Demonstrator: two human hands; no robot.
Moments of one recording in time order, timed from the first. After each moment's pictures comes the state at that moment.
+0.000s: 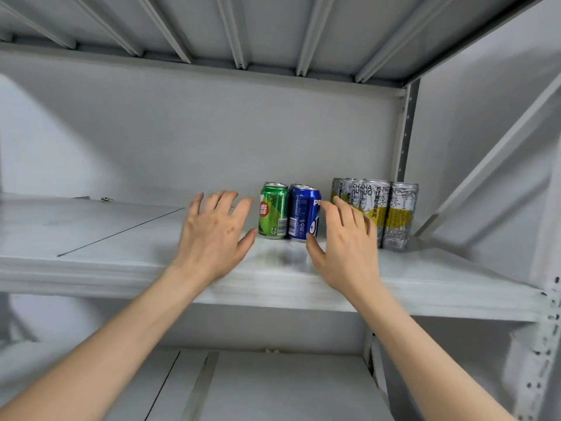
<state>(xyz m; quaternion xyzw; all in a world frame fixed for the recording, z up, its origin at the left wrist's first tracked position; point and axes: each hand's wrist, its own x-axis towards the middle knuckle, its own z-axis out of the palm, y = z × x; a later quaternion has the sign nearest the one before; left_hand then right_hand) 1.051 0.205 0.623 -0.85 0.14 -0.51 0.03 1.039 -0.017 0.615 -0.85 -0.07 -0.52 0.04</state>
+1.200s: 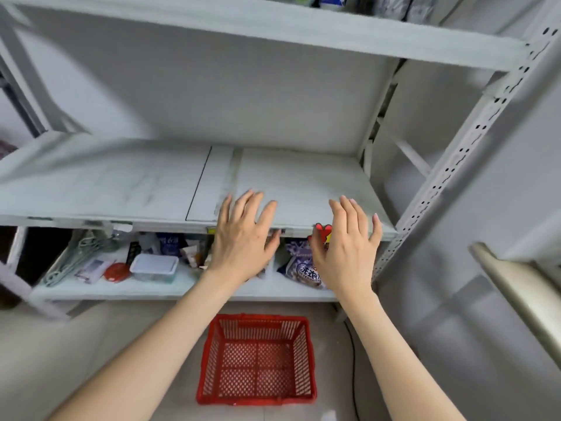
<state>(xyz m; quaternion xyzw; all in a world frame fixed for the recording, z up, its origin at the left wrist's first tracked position) 0.750 0.228 0.319 -0.93 0.19 -0.29 -0.08 0.718 0.045 0.320 -0.93 0.01 -0.37 0.04</state>
